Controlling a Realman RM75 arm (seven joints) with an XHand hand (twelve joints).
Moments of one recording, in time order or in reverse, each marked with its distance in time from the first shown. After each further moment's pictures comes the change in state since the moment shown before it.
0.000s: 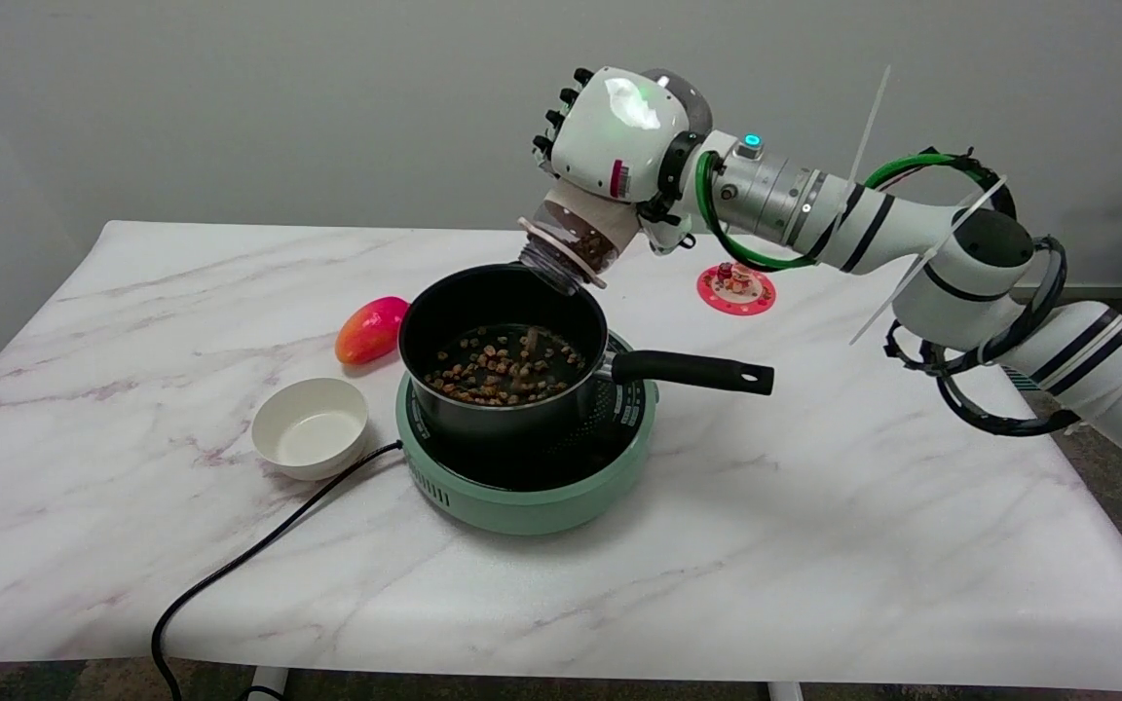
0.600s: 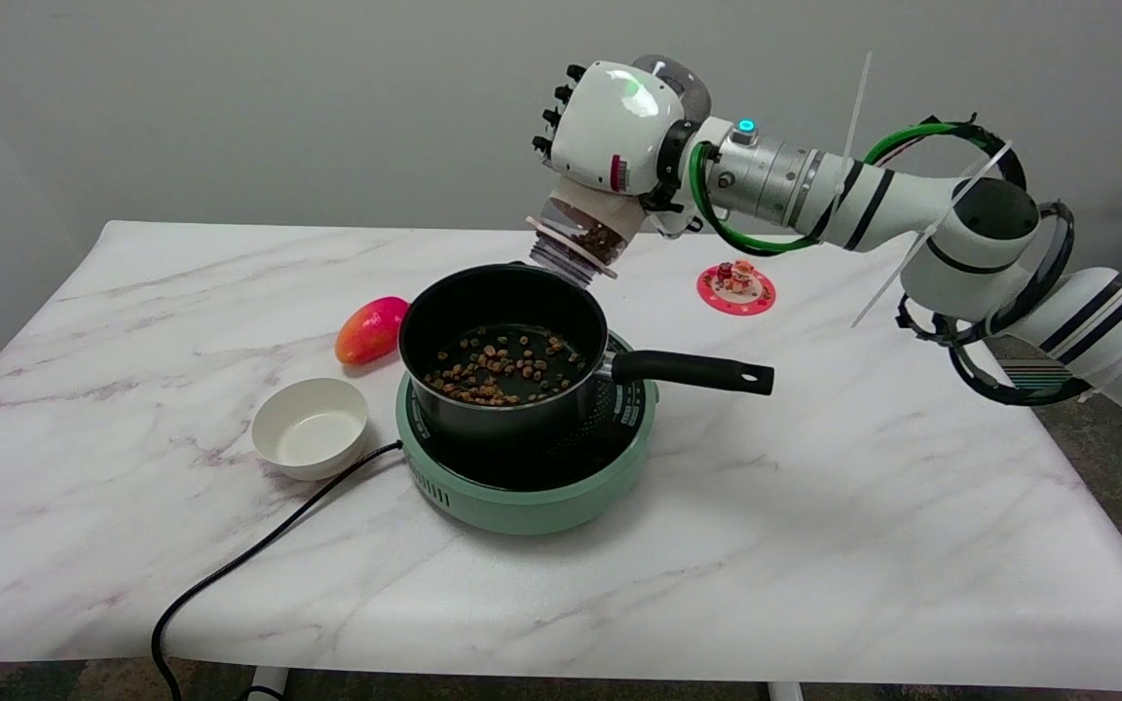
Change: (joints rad) arm 0.113 0.045 -0.111 -0.029 -0.037 0.003 0.011
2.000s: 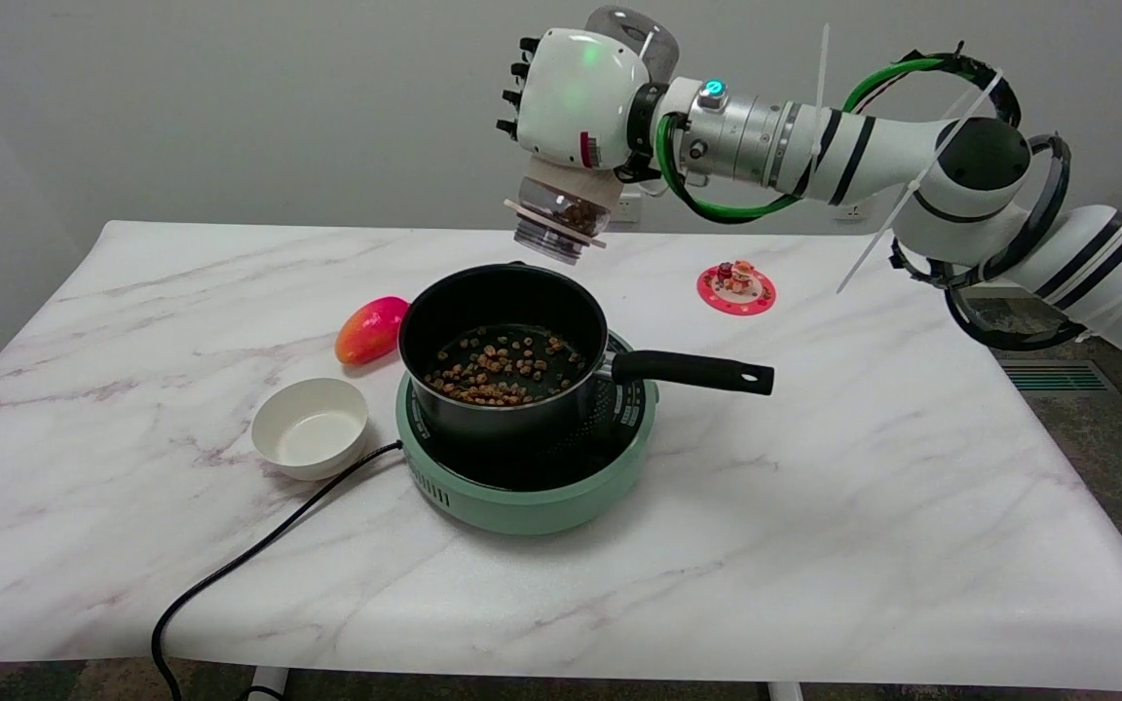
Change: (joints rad) arm 0.226 0.010 -0.194 -0.002 -0.080 0.004 0.014
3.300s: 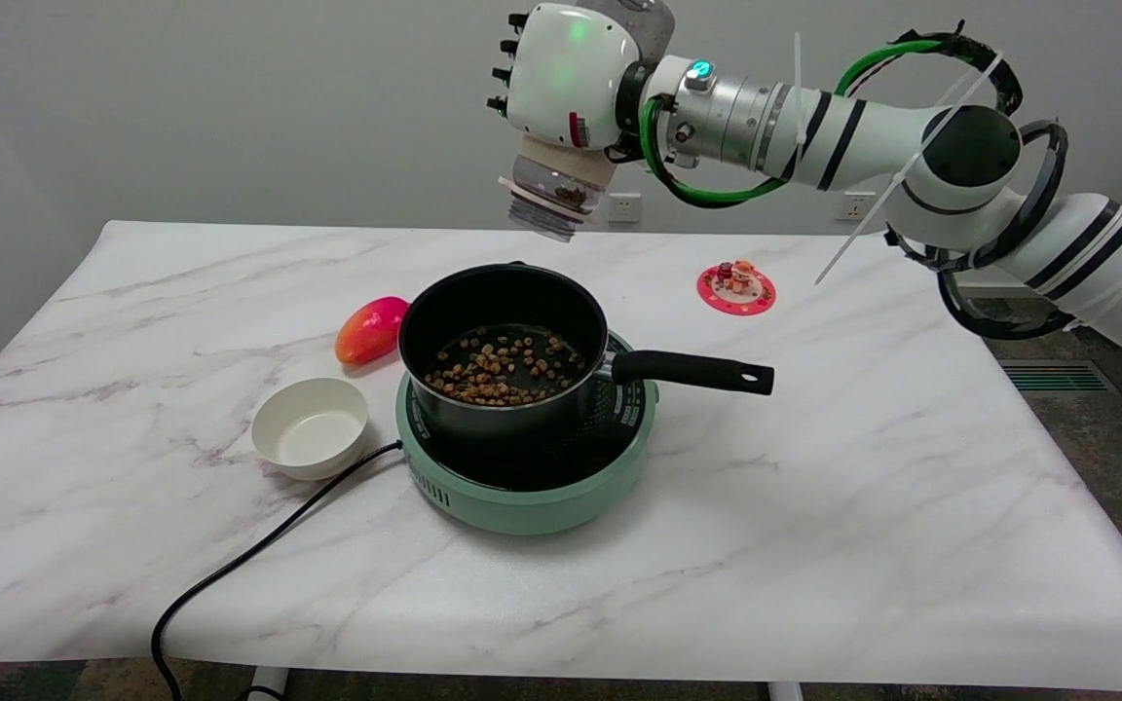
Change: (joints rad) arm 0.039 -0.022 -0.017 0.021 -0.126 -0.062 0.057
